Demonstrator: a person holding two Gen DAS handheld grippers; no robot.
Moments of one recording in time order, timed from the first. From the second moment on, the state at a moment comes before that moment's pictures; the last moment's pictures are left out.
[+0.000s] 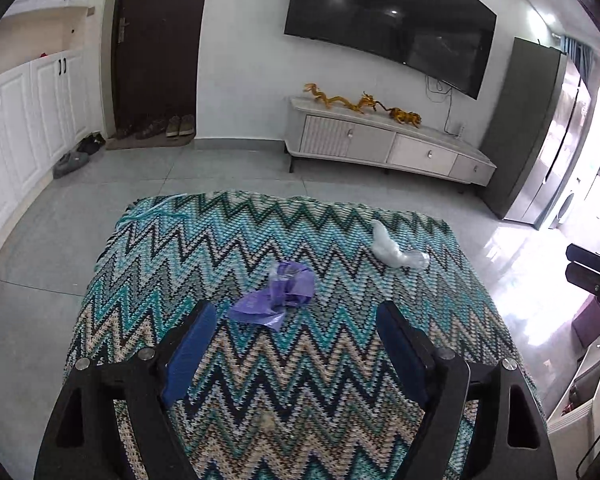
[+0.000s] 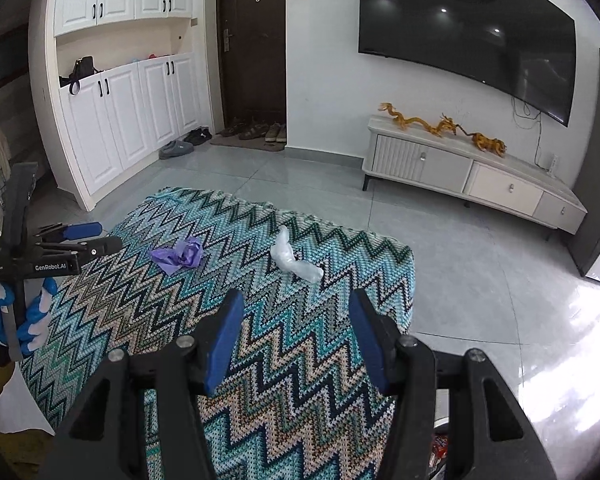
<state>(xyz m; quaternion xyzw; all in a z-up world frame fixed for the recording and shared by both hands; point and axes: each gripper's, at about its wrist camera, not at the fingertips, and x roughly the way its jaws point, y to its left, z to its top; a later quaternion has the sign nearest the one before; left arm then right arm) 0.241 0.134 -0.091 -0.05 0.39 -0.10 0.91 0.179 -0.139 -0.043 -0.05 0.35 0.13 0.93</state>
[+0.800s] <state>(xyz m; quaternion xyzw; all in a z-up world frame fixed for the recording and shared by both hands) 0.338 0.084 -0.178 0.06 0.45 -0.16 0.88 0.370 -0.088 -0.175 -0.05 0.45 0.19 0.87</state>
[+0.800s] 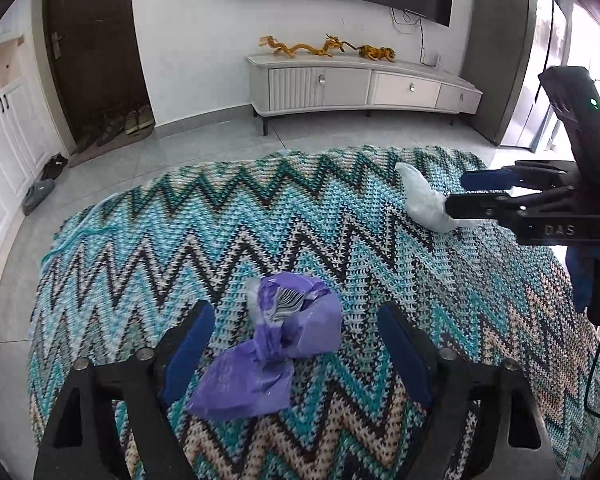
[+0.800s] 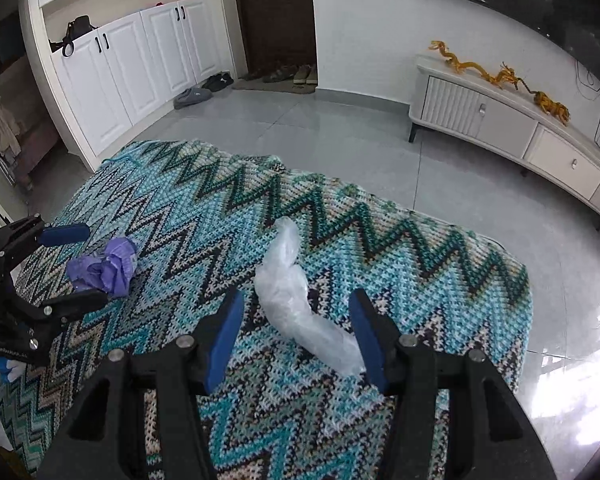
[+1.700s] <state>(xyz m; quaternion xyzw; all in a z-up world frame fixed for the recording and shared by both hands) 0.262 0.090 -0.162 0.03 0.46 -0.14 0.88 0.297 -0.069 -0.171 -0.09 0.47 0.21 0.85</state>
